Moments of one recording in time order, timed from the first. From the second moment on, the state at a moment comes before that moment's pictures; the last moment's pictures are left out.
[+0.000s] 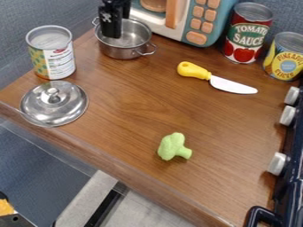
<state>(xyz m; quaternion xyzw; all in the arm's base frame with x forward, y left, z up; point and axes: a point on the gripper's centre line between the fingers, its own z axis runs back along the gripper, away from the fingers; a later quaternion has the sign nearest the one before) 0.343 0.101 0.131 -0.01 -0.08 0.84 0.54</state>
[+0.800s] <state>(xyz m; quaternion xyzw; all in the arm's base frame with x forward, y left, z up) 0.354 0.107 0.071 0.05 -0.07 0.81 0.58</state>
